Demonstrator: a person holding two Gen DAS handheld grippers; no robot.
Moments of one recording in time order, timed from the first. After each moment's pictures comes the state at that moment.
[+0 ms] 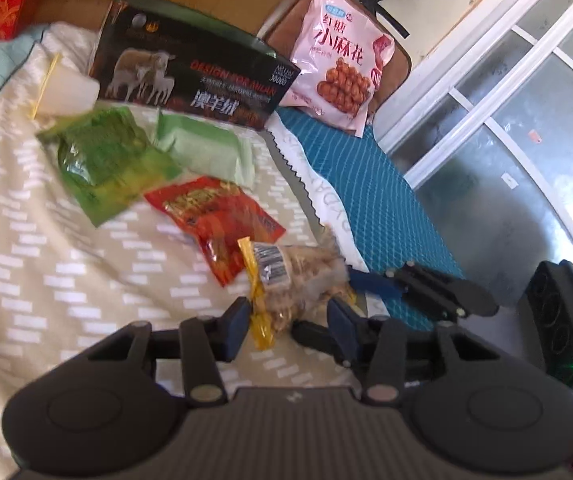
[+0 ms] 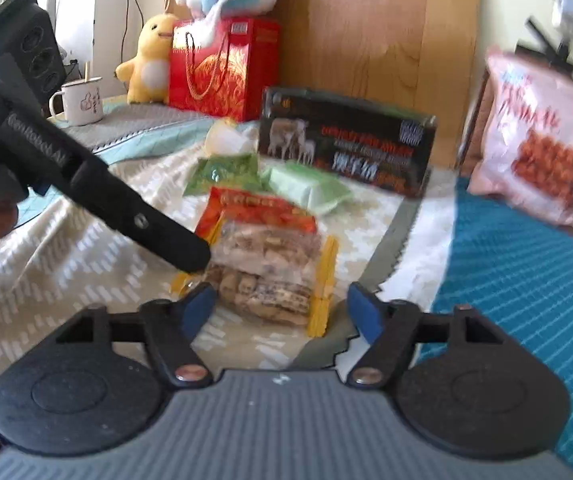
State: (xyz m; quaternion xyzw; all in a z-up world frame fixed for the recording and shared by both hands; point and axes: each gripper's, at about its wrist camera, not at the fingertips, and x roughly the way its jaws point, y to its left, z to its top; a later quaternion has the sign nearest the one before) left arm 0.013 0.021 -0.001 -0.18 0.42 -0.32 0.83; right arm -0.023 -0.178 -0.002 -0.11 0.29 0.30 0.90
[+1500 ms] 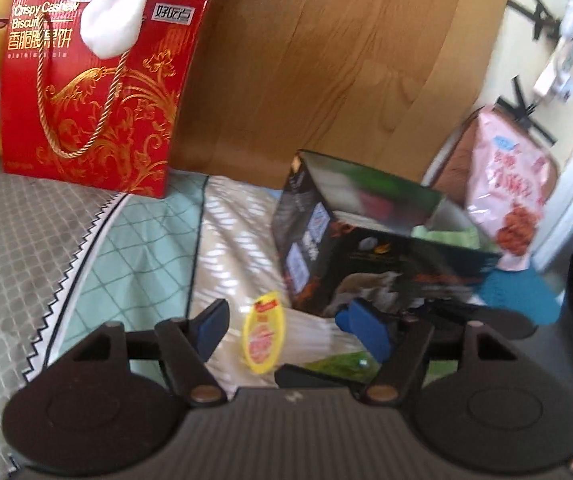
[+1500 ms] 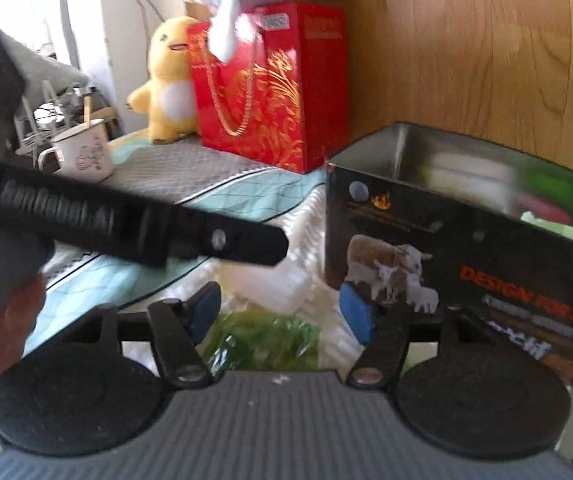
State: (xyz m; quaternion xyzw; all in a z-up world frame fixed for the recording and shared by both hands) left arm 0.129 0.101 0.031 -0.13 0.34 -0.10 0.92; right arm 0.137 -0.061 0.001 -0.07 0.32 0.40 0.86
